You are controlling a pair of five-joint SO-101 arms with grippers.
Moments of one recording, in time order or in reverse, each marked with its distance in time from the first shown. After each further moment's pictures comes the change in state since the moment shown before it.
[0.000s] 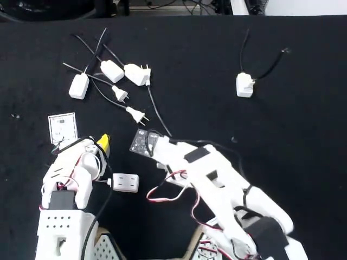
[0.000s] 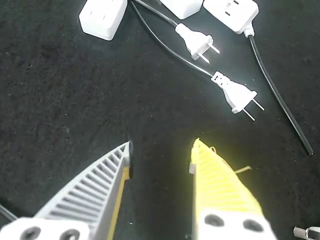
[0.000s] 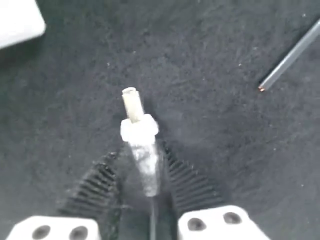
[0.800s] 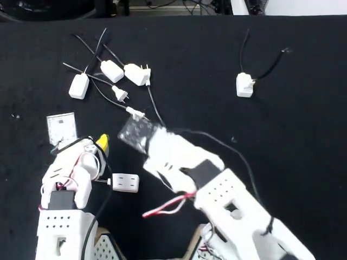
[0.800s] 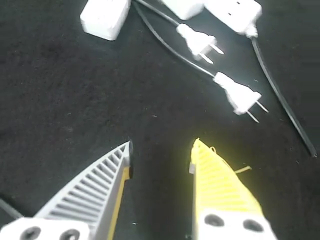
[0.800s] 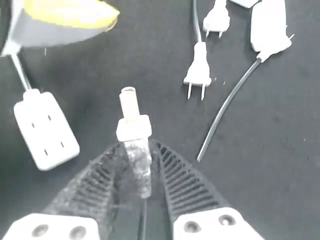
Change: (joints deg) left arm -0.9 0.0 0.0 0.0 0.0; right arm -9.6 -21.5 -6.0 4.0 -18.5
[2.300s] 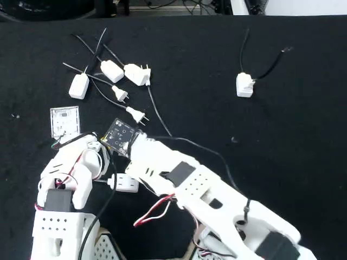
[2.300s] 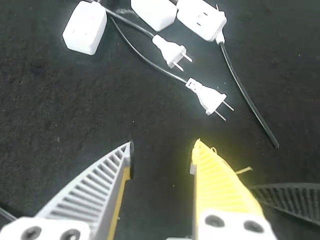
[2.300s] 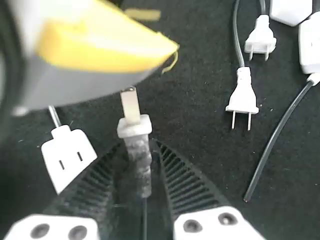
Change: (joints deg) left arm 4.7 0.0 -10.5 10.6 0.0; right arm -7.3 14.0 4.6 -19.9 -5.6
